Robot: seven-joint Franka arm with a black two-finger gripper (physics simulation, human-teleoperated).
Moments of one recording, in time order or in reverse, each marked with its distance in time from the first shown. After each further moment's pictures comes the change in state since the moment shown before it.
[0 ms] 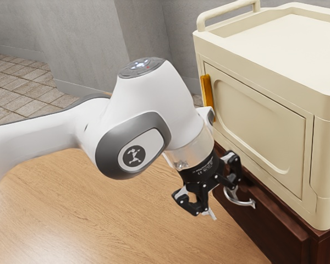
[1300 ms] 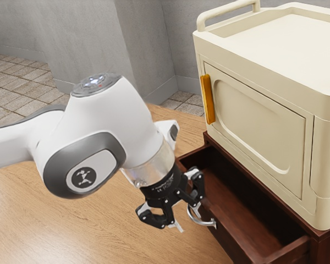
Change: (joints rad) arm 0.009 -0.207 0.001 -0.214 0.066 -0.004 -0.014
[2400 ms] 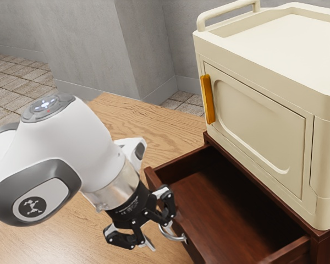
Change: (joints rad) arm -0.022 -0.222 0.005 -0.201 0.048 0.000 -0.037
